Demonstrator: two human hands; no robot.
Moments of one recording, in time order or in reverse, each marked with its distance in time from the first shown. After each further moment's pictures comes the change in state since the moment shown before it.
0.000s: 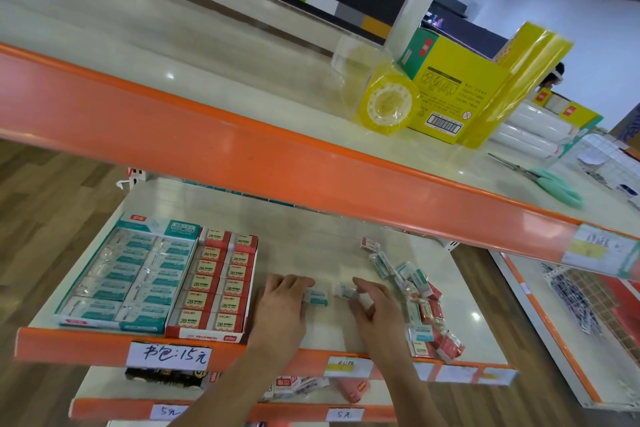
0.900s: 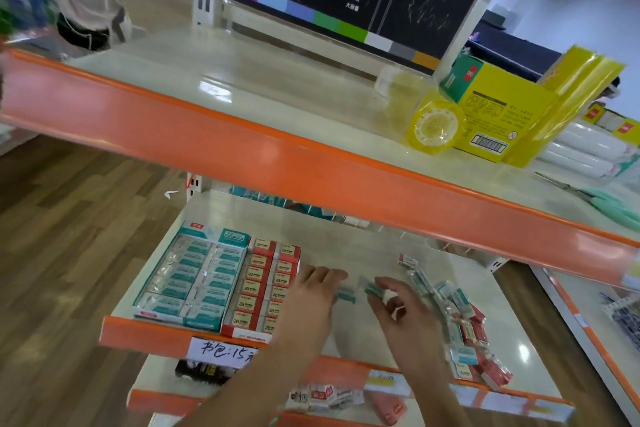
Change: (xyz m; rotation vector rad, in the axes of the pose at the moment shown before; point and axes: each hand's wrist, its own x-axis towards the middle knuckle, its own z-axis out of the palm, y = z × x) left_hand 0.004 0.001 -0.049 0.063 0.105 0.173; right_hand -0.002 -0.061 -0.003 0.085 0.097 -0.077
